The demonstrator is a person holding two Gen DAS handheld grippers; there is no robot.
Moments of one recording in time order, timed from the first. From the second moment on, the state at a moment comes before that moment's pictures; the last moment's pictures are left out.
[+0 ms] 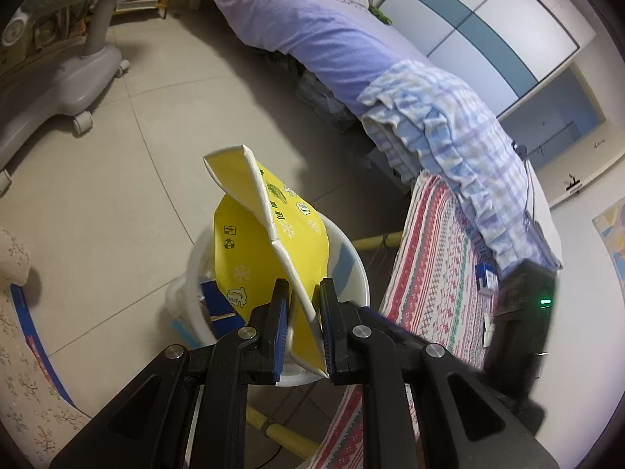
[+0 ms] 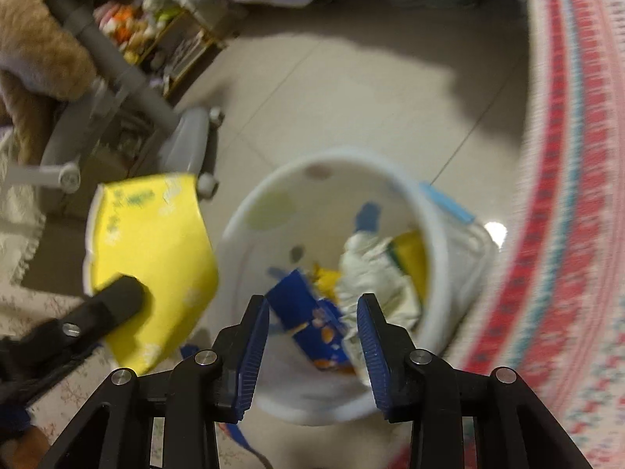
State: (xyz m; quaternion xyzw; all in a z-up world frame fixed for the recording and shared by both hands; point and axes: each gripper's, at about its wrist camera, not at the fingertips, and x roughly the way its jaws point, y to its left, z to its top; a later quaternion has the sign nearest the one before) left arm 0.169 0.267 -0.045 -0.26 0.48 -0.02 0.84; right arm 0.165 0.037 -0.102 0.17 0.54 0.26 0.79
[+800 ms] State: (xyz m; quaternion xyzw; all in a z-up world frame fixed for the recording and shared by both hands) left arm 0.161 0.255 -0.072 -0.29 0.50 0.04 0.81; right arm 0.137 -0.090 -0.053 0.19 0.50 0.20 0.82
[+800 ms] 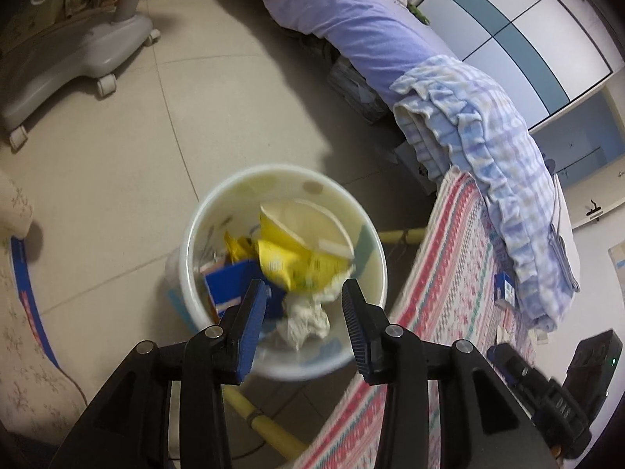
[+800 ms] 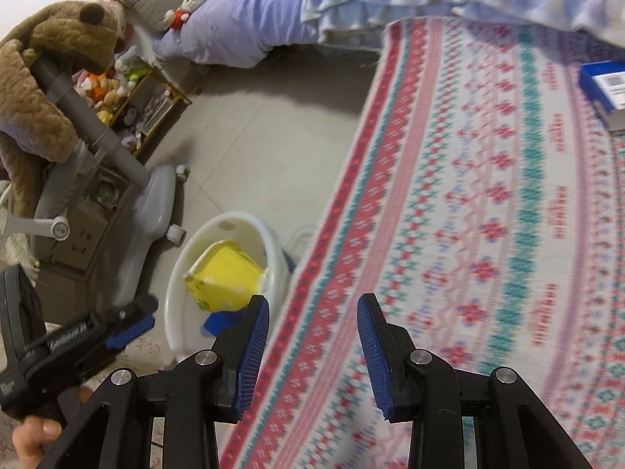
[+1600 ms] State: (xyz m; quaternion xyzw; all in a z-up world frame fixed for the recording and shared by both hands) left arm 0.061 0.058 -0.009 -0.26 0.54 -0.09 0.79; right arm 0.112 -0.335 -0.039 0.27 0.47 0.03 0.84
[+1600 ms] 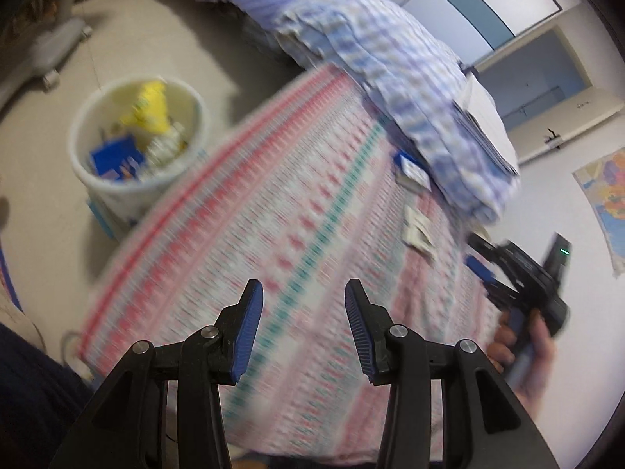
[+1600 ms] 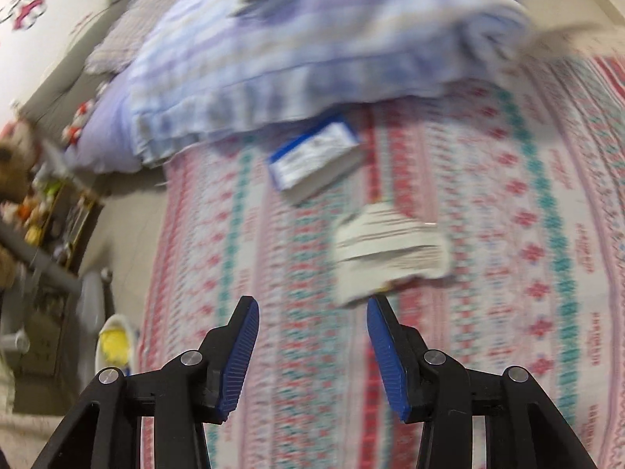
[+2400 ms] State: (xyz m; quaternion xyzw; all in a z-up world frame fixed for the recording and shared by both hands) left arm 0.206 -0.133 0.010 0.02 0.49 -0.16 0.85; right arm 0.142 -0.373 -0.121 0.33 0.50 -0.05 0.80
